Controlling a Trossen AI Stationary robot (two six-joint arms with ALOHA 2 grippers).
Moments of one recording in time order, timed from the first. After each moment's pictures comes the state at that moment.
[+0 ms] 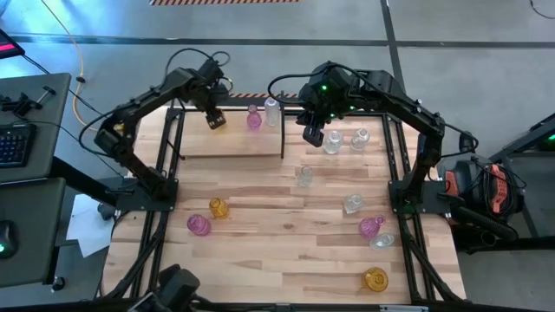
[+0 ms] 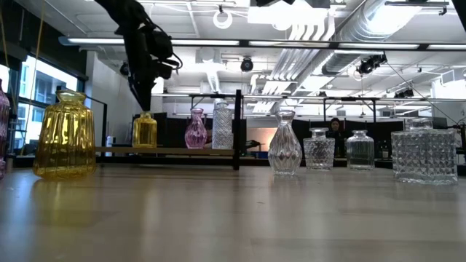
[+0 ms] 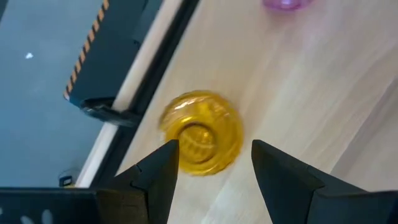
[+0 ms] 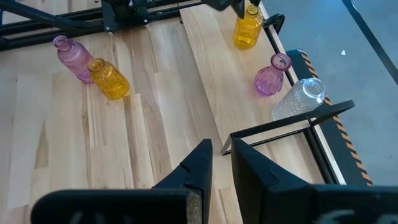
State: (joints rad) left arm 0.94 1.58 1.37 -1.05 -0.03 0.45; right arm -0.27 1.80 2.33 -1.35 -0.04 -0.02
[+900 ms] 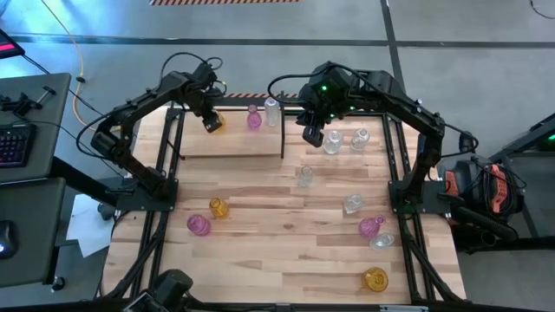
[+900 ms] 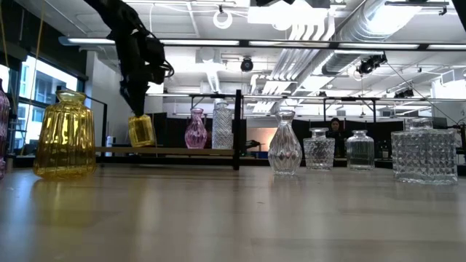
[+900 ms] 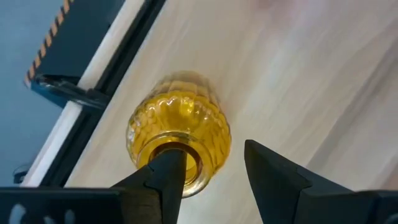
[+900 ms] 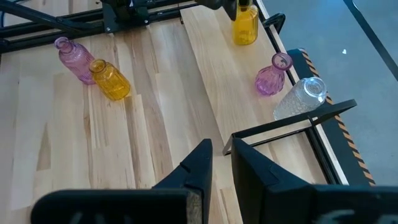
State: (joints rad) left arm 0.98 1.55 1.27 -1.05 0.07 0.41; right arm -0.26 1.80 2.33 -1.35 -0.04 -0.01
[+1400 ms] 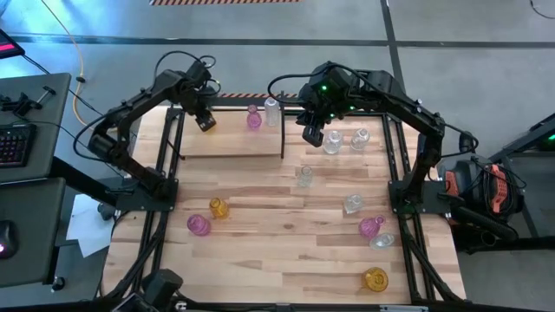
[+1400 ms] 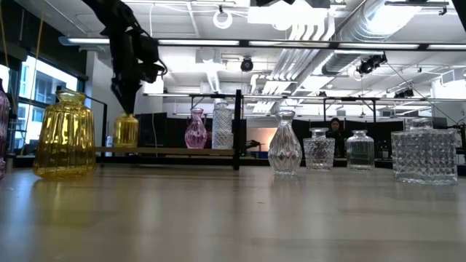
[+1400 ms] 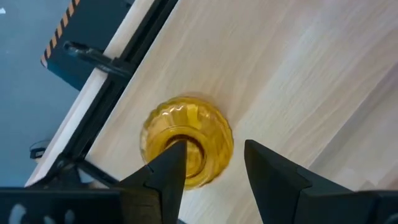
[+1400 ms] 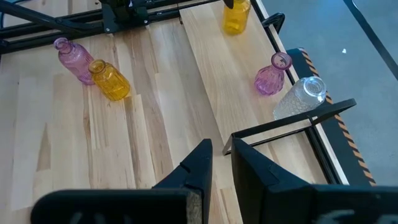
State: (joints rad) left arm 1.03 1.51 1.27 -1.10 0.01 0.42; right arm -0.26 1.80 2.33 -1.35 -0.04 0.00
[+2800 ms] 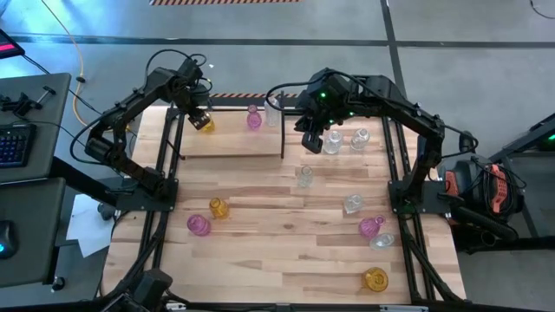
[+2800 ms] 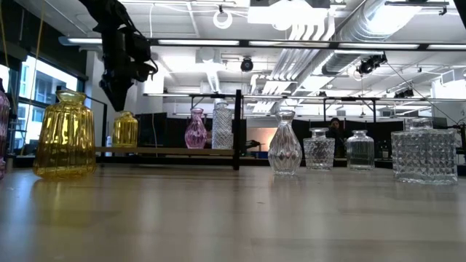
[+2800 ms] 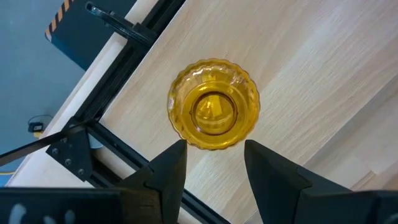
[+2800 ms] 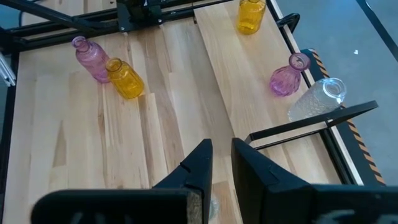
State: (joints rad) left arm 1.09 1.48 1.27 -1.16 -0.01 0.39; right arm -0.21 1.80 2.33 -1.35 -0.04 0.03
